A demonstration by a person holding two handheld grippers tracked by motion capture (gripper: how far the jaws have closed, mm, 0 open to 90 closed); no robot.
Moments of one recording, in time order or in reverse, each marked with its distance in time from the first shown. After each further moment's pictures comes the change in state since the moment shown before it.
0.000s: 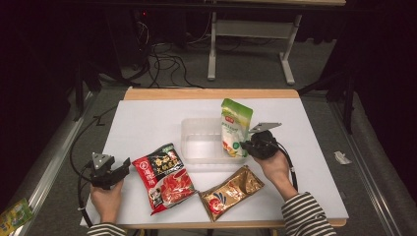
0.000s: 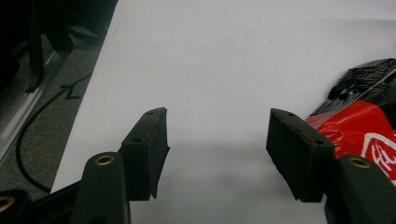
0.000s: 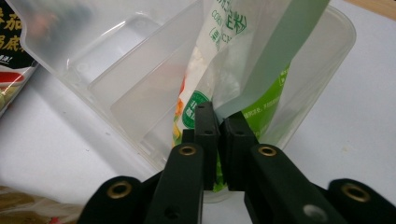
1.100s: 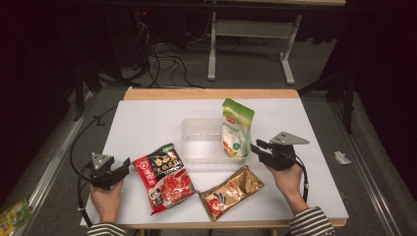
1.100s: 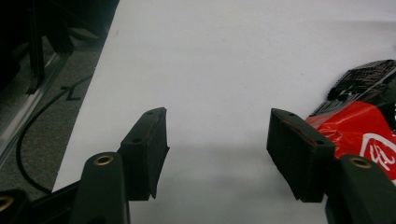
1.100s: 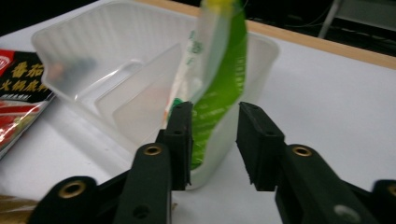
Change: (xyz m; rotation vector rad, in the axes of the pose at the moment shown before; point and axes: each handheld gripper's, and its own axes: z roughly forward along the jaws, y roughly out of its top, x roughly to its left) left arm 0.000 -0.001 -0.001 -0.016 0.004 -0.001; right arm -0.007 -0.042 -0.038 -0.255 -0.044 0.076
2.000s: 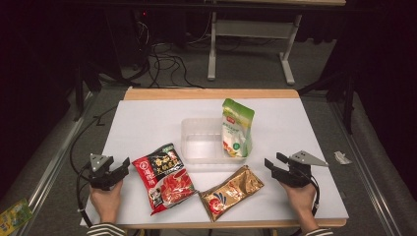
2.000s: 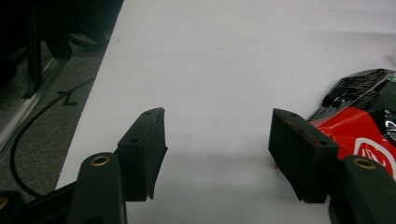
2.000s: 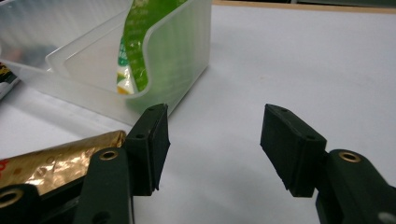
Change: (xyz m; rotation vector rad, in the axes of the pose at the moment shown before) left arm 0.002 -0.001 -0.003 -0.023 -0.015 -0.010; right arm -0.021 -0.066 -0.023 -0.044 -0.090 0.133
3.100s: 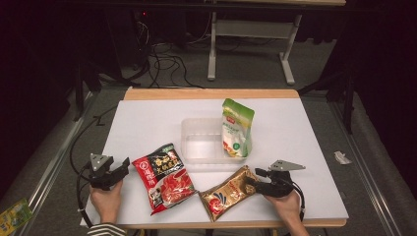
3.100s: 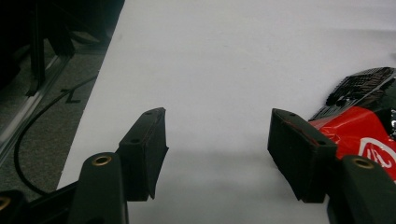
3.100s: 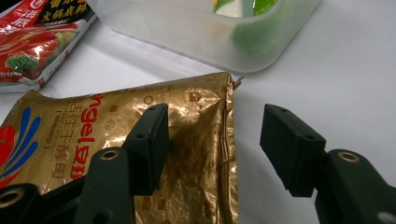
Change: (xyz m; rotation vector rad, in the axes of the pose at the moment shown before) left arm 0.000 0.000 0.001 0.004 0.013 -0.003; right arm 0.039 -0.020 0.022 0.178 0.231 -0.009
